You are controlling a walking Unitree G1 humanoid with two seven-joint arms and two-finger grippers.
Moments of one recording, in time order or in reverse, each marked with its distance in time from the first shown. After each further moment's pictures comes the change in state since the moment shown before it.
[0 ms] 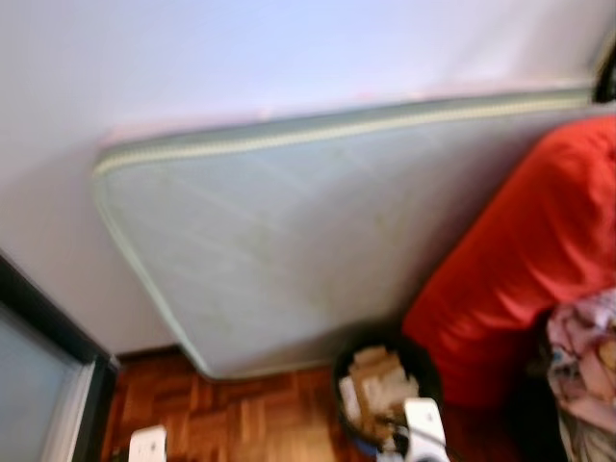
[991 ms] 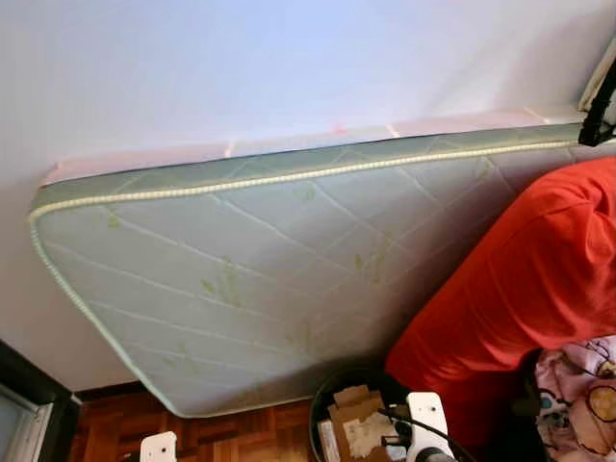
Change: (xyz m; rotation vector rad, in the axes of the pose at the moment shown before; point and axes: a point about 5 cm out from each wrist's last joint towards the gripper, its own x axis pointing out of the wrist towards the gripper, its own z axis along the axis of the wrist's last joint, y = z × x) left arm -0.003 -0.011 -0.012 -0.029 0.014 -0.032; right arm 0.002 -0.002 0.014 -0.009 -0.049 0.006
